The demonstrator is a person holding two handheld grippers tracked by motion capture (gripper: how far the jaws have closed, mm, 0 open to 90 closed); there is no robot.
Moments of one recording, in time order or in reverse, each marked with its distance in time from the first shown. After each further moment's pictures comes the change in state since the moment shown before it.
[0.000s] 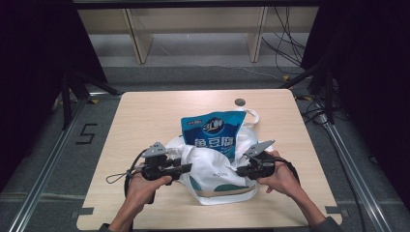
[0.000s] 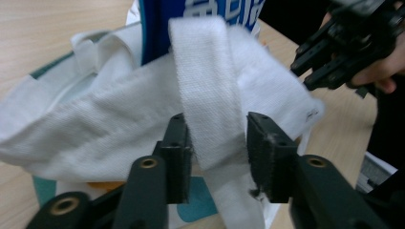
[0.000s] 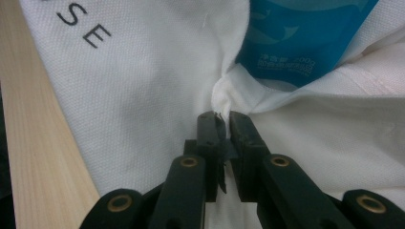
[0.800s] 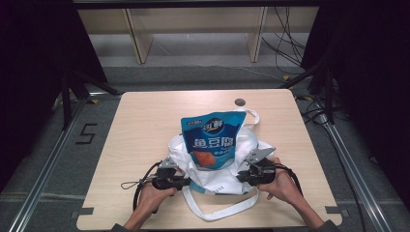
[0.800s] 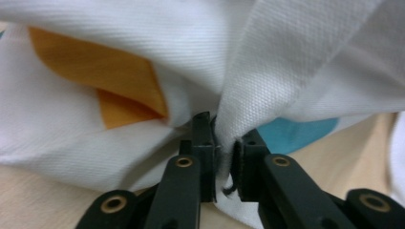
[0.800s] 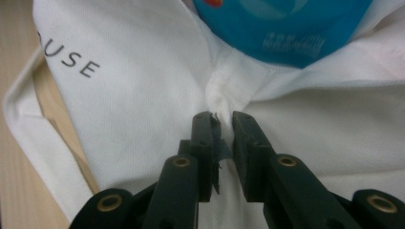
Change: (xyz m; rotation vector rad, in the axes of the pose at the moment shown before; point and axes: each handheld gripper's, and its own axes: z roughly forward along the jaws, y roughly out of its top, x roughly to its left) left arm 0.018 -0.053 0.039 0.175 0.021 -0.045; right arm 0.008 -0.016 0.005 -0.022 -0.025 0.009
